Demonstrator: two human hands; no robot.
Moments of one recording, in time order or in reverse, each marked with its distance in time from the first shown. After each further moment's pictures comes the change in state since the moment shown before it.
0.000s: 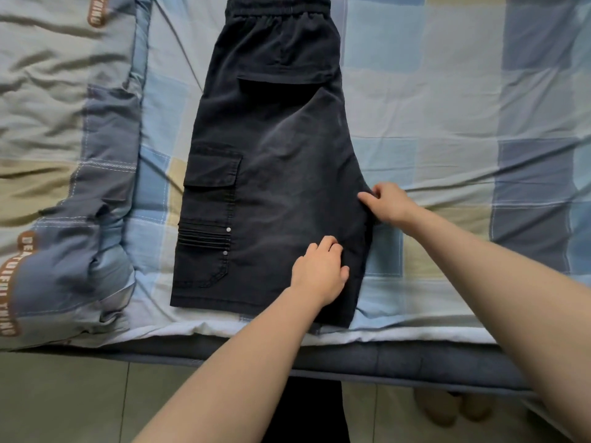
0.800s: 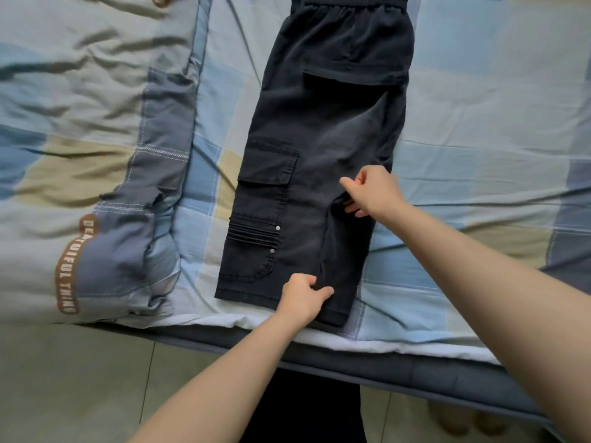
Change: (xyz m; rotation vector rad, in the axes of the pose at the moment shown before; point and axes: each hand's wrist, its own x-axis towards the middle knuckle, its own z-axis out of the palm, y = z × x) left_hand -0.053 -0.085 0.000 -0.795 -0.012 -0.570; right_hand -0.017 -0.119 0.060 0.180 -0.067 -0.088
